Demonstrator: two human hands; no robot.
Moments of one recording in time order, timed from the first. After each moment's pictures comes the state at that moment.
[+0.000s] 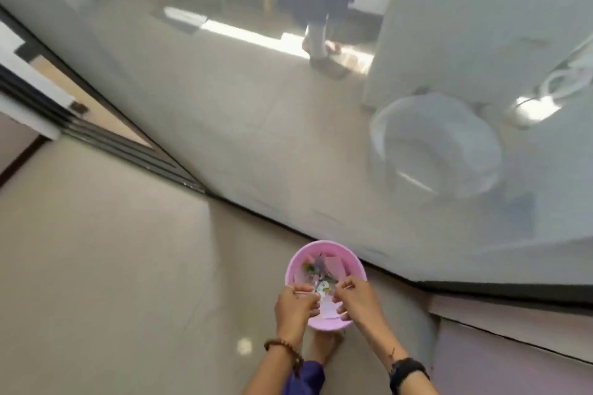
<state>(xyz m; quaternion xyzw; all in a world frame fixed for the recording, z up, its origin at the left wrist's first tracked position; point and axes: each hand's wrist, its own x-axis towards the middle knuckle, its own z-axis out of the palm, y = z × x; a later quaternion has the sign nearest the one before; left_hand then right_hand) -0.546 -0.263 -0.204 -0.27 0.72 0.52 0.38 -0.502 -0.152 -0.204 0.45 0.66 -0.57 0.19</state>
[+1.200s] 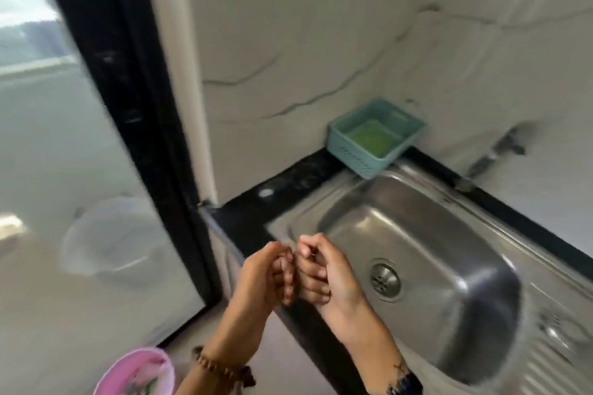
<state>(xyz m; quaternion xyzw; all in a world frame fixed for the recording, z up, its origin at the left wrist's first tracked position) -0.239 -0.141 0.215 0.23 0.45 0.44 0.74 -0.134 -0.143 0.234 0.43 0.21 -0.76 -0.44</state>
